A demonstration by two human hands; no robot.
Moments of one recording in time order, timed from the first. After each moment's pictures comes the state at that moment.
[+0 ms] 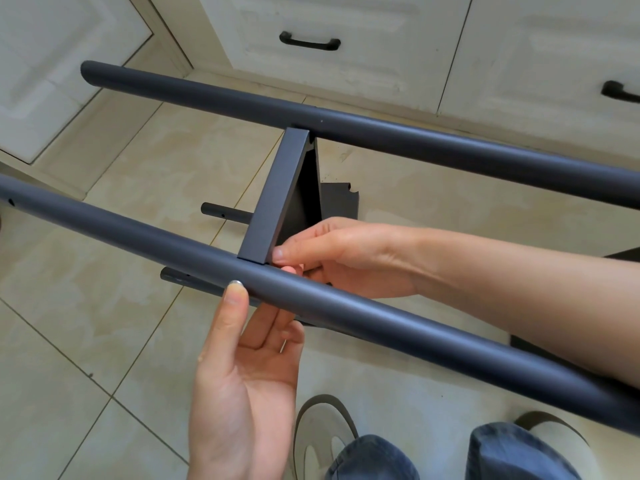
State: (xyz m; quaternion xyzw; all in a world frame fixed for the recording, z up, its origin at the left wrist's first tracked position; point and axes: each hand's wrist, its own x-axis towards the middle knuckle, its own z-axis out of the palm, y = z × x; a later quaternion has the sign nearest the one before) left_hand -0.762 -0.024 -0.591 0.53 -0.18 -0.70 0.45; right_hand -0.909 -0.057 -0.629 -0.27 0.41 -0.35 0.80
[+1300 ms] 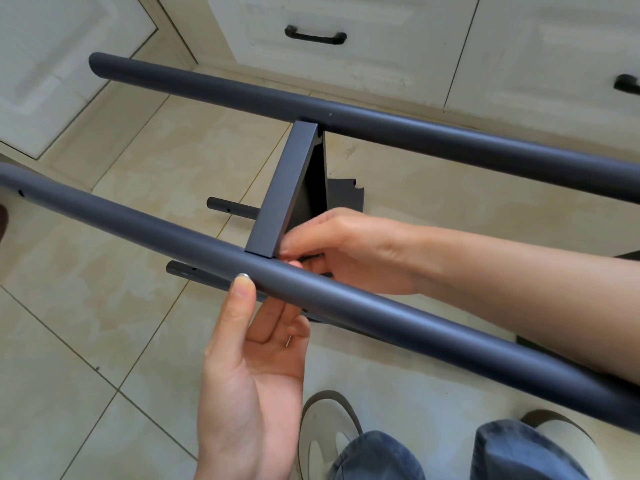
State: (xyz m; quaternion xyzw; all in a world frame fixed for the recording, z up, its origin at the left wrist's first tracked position) left_hand -0.761 -0.024 -0.592 0.53 -0.19 -0.70 0.45; right_hand -0.903 -0.060 -0.629 -0.27 0.43 -0.38 0.77
